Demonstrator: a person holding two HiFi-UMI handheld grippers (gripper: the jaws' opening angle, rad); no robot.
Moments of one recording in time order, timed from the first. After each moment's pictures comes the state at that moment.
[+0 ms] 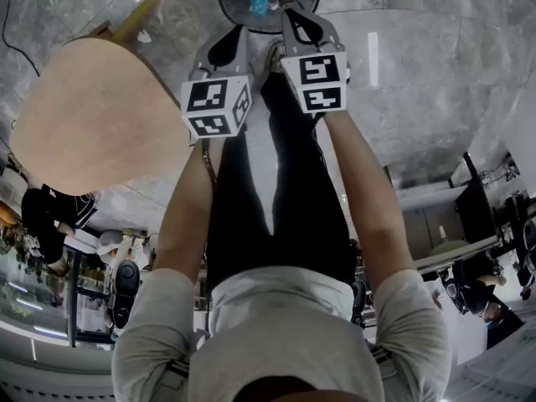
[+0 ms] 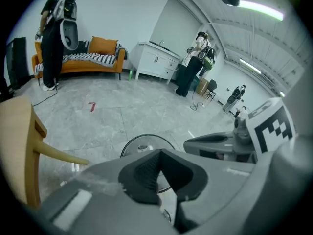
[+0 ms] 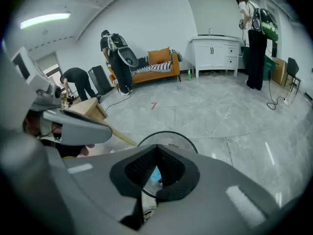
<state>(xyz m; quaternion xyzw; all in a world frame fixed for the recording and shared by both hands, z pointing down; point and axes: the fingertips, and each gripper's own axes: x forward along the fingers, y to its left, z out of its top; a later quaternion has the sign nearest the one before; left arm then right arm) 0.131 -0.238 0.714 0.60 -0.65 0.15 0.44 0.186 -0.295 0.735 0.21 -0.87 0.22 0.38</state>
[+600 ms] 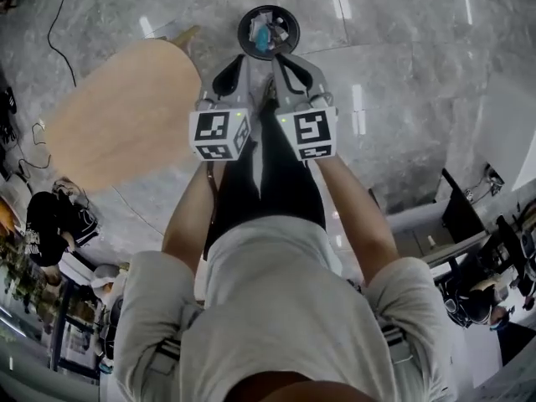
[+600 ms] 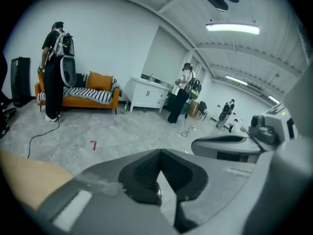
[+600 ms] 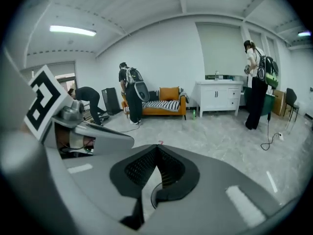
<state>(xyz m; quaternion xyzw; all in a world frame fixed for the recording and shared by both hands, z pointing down) 0.115 -0.239 0.419 0.64 -0.69 0.09 0.33 0.166 -0.270 0.400 0.21 -0.94 0.13 0.25</state>
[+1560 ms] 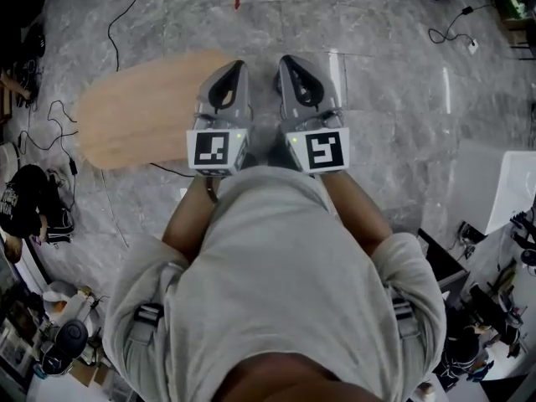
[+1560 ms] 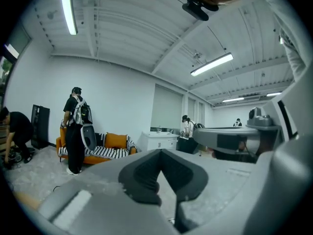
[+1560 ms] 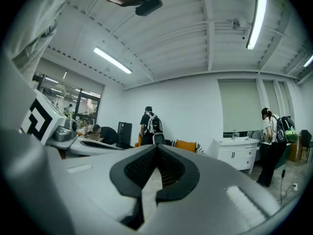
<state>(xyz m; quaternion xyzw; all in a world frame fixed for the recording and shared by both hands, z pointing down) 0.021 -0.055 0.084 0.61 -0.79 0.00 0.08 0.076 -0.099 0.045 0.16 -0.99 -0.03 0.03</state>
